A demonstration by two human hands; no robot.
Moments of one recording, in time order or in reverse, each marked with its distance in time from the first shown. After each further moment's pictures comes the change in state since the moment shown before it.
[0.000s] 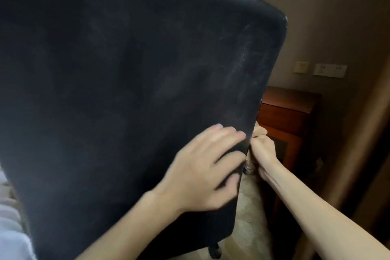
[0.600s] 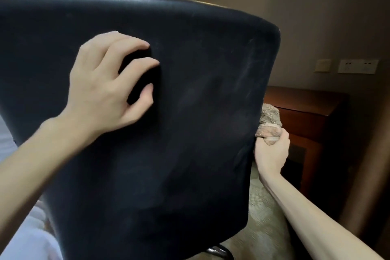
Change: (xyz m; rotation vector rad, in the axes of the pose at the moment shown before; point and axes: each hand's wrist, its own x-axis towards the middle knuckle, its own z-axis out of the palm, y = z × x) left_hand 0.071 -0.083 -0.145 0.905 0.143 0.122; right_hand 0.028 -0.008 -0.064 -0.002 0.317 -0.292
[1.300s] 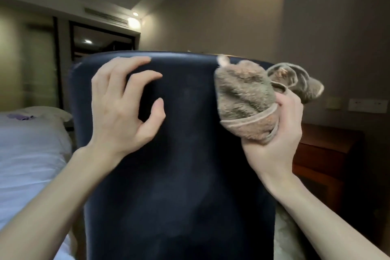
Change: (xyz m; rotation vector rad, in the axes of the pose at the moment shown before) left_hand -0.013 -0.037 -0.050 -0.091 0.174 -0.279; right_hand -0.107 -0.194 -0.020 0.309 0.038 -1.103
